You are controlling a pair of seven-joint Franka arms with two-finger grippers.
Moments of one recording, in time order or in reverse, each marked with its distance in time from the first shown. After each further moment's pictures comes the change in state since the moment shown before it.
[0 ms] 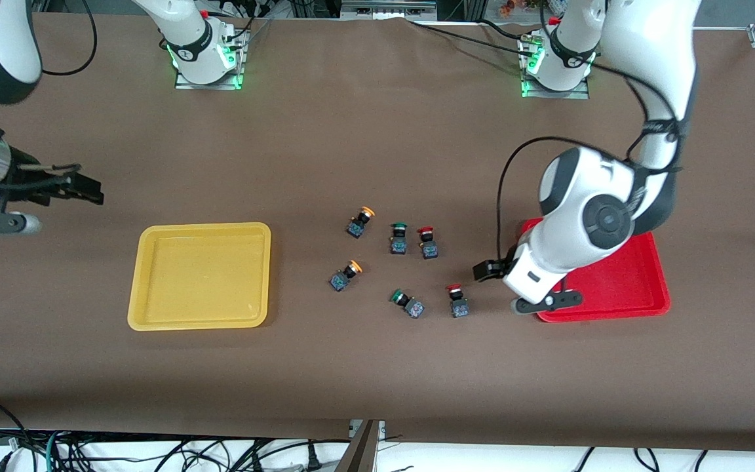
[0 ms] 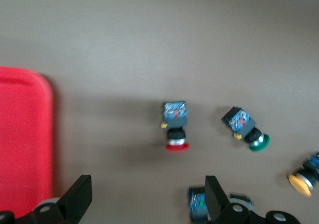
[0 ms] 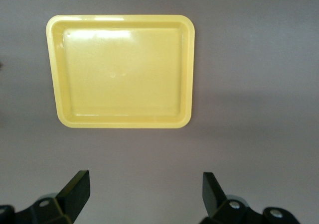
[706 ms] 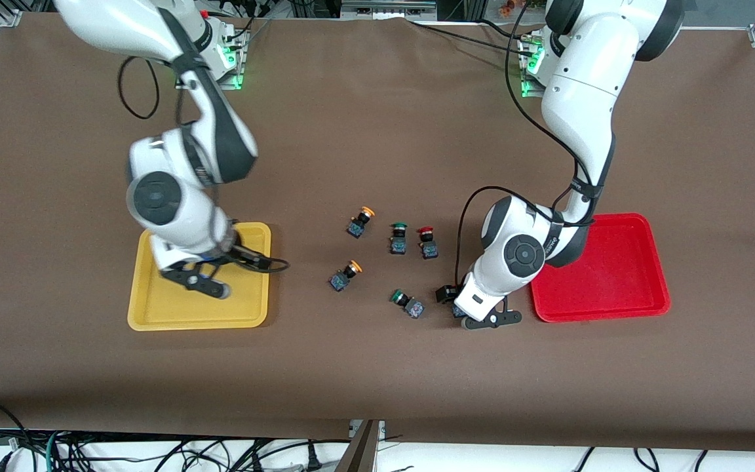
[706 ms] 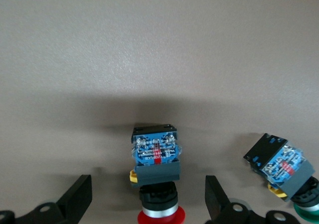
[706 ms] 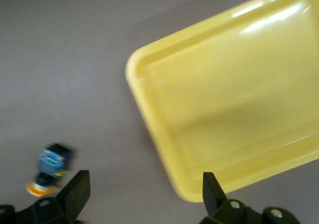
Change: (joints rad) left arm -0.059 0.247 0.005 0.065 0.000 0.202 -0.031; right arm 0.365 0.318 0.022 0.001 0.001 0.459 0.858
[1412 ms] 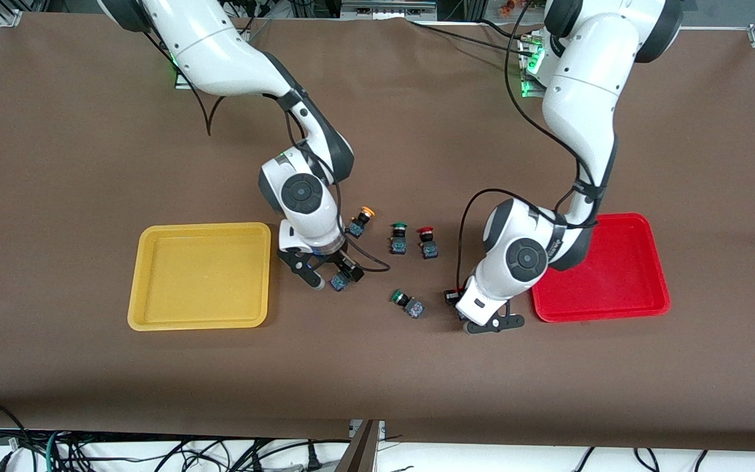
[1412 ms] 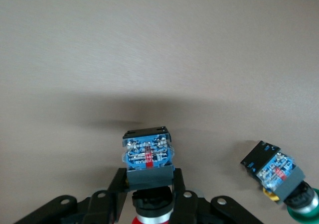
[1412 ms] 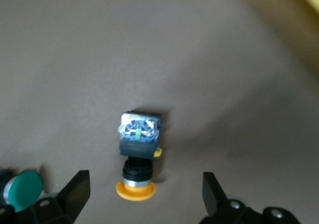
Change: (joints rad) left arm 0.011 -0.016 0.021 0.067 0.000 -0.111 0.000; right arm 0.206 0.283 -0.003 0.129 0.000 0.273 0.509
